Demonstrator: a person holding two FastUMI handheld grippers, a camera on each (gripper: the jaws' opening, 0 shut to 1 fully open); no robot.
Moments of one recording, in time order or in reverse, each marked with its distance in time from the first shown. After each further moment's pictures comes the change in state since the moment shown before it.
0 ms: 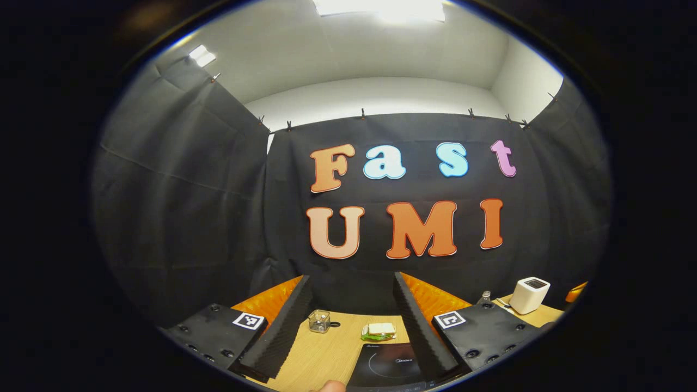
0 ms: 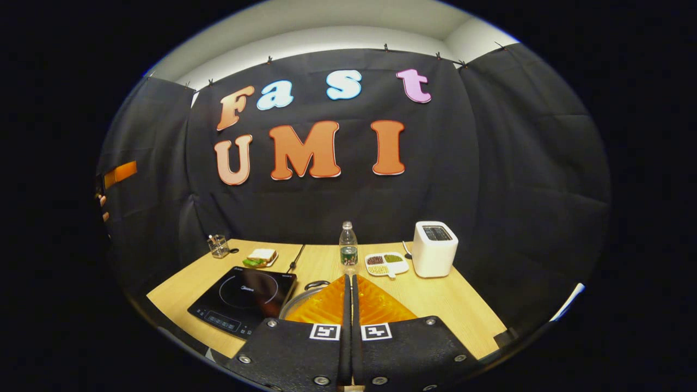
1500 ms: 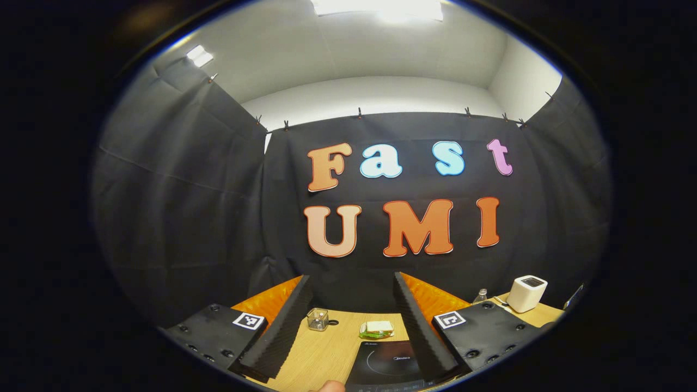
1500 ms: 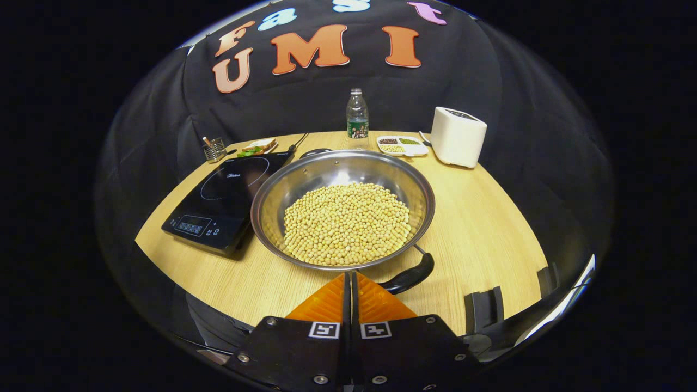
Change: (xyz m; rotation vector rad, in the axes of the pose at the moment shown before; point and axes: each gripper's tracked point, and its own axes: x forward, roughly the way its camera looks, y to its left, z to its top) left arm -0.007 -0.006 -0.002 0.004 0.014 -0.014; right arm 0.002 0.009 -0.215 -0.044 0.497 0.067
